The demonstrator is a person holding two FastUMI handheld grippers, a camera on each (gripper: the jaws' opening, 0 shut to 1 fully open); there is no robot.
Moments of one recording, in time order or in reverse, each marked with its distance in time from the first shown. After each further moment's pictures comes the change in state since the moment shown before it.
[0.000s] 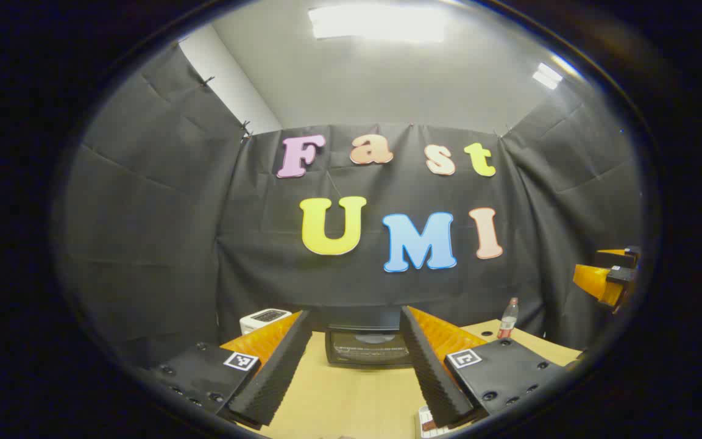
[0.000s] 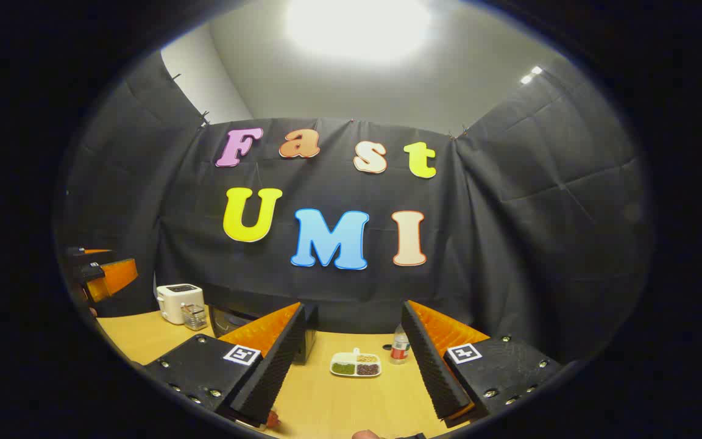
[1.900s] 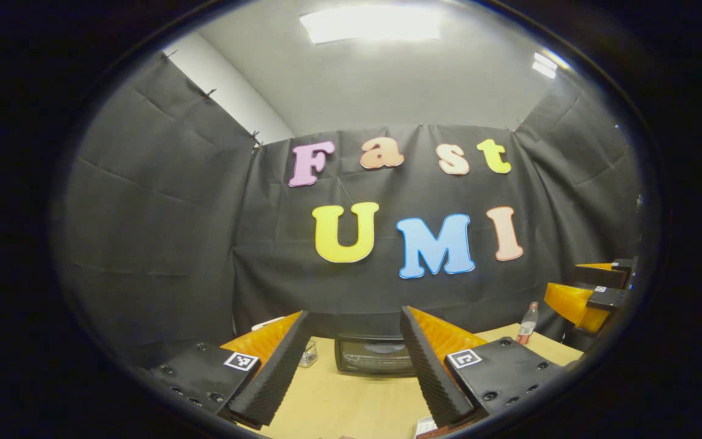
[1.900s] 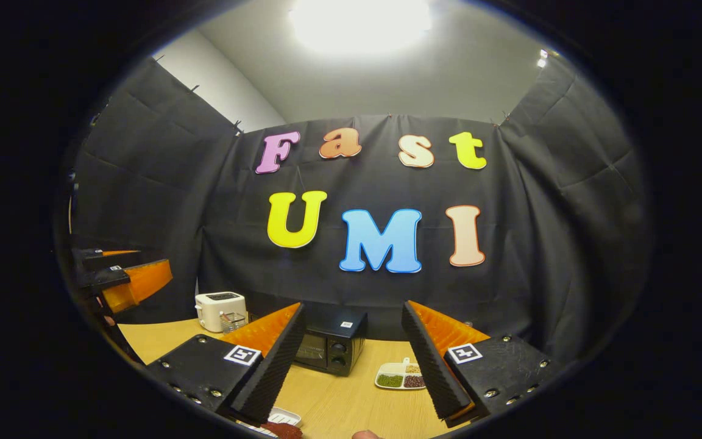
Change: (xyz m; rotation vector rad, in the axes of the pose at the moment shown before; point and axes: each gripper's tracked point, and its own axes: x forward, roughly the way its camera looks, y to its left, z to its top) left arm 0.037 -0.035 0.013 0.048 -0.026 0.096; right arm 0.056 0.041 -0.010 0.014 -0.009 0.225
